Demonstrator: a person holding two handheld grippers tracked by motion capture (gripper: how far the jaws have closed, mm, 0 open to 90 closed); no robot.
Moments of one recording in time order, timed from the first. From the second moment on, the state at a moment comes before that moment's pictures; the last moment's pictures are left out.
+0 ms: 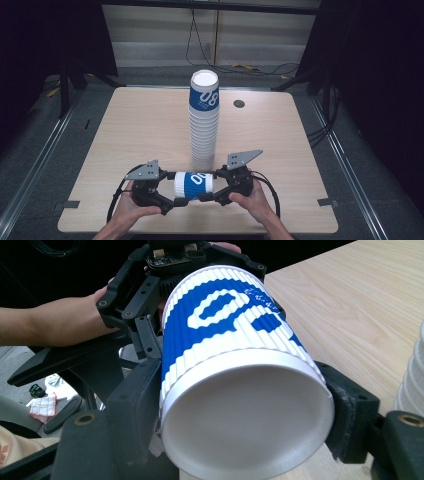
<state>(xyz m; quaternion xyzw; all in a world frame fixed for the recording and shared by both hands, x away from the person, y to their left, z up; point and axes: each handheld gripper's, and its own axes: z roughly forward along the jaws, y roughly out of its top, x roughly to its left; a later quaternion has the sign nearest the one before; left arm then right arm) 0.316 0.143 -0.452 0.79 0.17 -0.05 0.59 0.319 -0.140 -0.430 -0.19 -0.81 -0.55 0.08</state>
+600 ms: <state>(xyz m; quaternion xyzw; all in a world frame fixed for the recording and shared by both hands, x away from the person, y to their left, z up) 0.317 0.146 -0.451 0.78 0.18 -0.05 0.60 0.320 -0.140 -0.433 -0.19 -0.80 -0.56 0.08</state>
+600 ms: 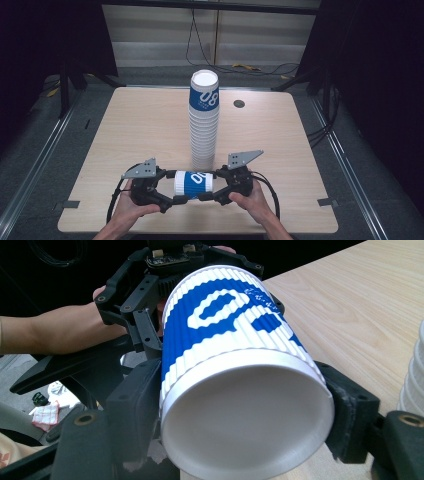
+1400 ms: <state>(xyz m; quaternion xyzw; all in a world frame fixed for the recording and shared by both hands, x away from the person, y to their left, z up) 0.318 0.148 -0.449 0.79 0.18 -0.05 0.59 0.322 -0.135 -0.434 -0.18 -0.82 -0.54 0.07</state>
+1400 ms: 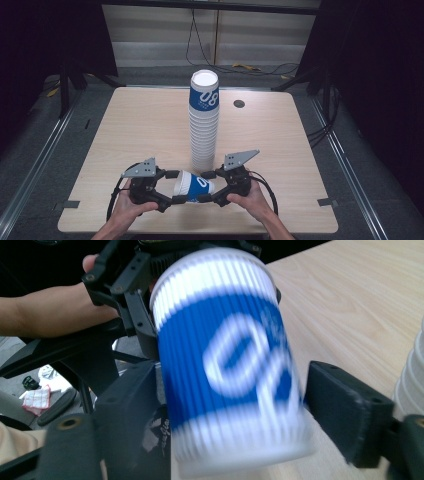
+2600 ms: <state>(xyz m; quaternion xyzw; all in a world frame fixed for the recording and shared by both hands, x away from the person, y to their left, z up) 0.330 0.175 -0.428 0.82 0.23 0.05 0.52 0.315 -0.164 -0.434 -0.24 -0.83 -0.50 0.02</state>
